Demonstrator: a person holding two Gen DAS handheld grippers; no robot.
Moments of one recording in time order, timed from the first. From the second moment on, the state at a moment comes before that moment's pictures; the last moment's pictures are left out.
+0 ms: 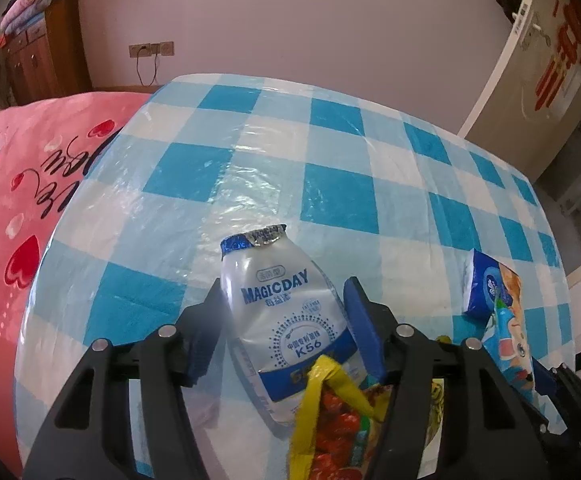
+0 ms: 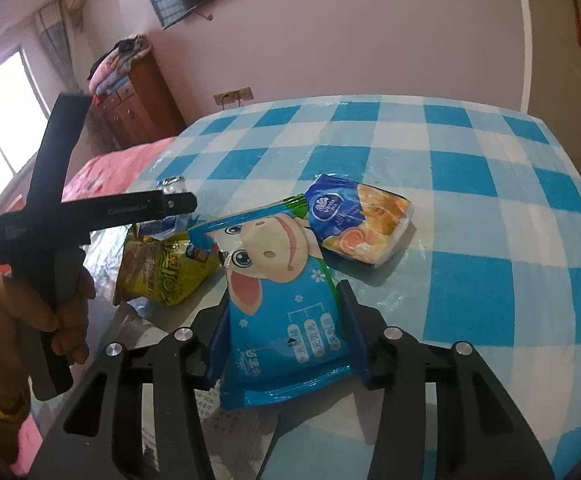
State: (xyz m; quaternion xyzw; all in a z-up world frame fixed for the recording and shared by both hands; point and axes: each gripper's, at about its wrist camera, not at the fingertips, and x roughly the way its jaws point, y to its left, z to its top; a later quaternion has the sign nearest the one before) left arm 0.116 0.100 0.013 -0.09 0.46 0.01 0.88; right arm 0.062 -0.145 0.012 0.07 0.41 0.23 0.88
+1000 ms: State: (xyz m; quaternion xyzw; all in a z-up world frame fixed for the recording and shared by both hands) left arm 0.027 0.178 0.061 -0.17 0.38 0.00 0.91; right arm 0.029 -0.157 0.047 0.15 0.39 0.22 0.88
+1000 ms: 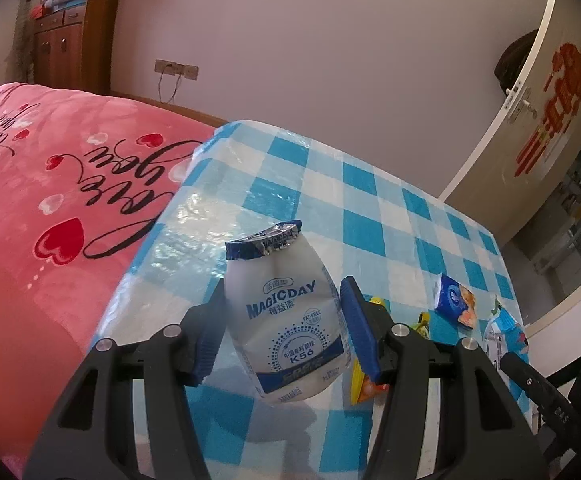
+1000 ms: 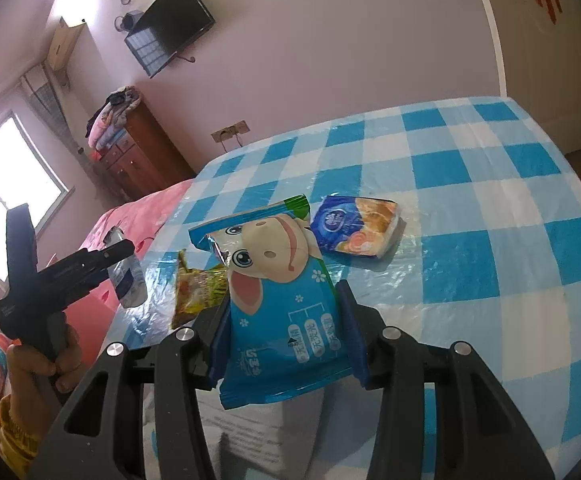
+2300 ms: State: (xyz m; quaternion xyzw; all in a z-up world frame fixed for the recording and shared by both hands) left arm -0.098 0.221 0.115 -0.18 0.31 -0.03 0.93; right arm -0.039 -0.055 0.108 0.10 0.39 0.31 0.86
